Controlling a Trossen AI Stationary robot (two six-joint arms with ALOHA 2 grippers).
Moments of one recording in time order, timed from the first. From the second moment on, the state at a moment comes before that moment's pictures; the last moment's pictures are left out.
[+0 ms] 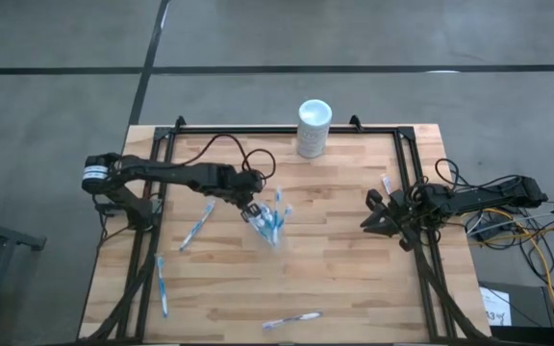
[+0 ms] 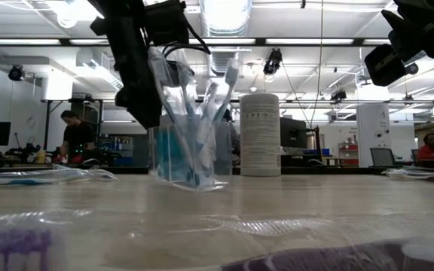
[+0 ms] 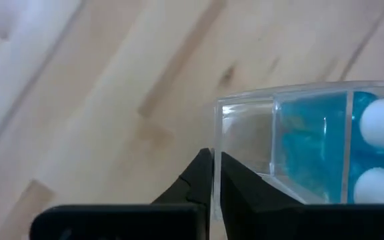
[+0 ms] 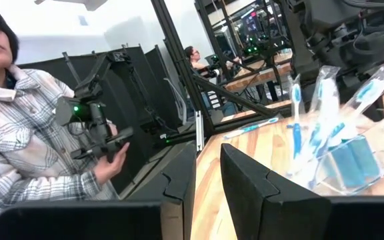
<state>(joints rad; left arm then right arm) 0.12 1.54 1.06 -0.66 -0.18 -0.44 0.13 0.34 0.04 0.44 -0.24 0.46</state>
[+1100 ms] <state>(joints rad) 0.44 1.54 1.06 -0.79 -0.16 -0.30 0.13 0.34 0.04 0.44 -0.24 0.46</state>
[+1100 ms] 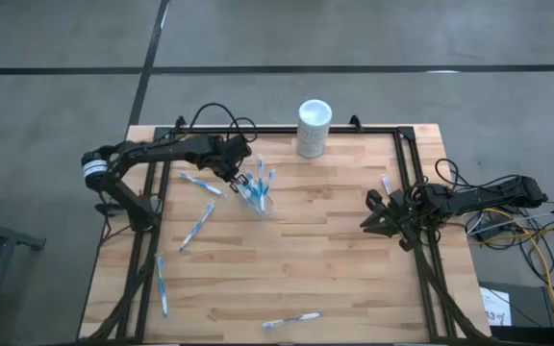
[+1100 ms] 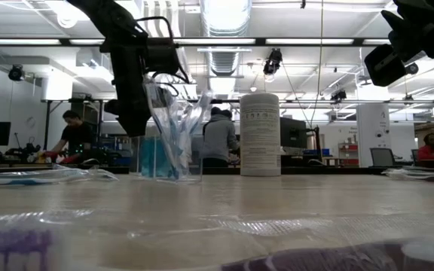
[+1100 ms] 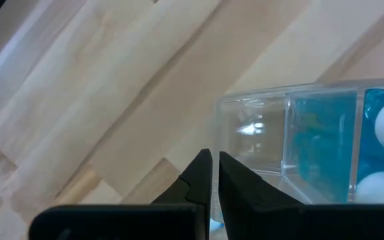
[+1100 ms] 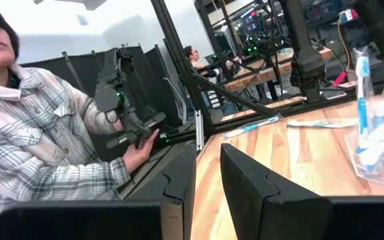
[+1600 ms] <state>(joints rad) 0.47 1.53 1.06 -0.78 -0.16 -0.29 0.13 0.34 0.04 0.44 -0.24 0.46</state>
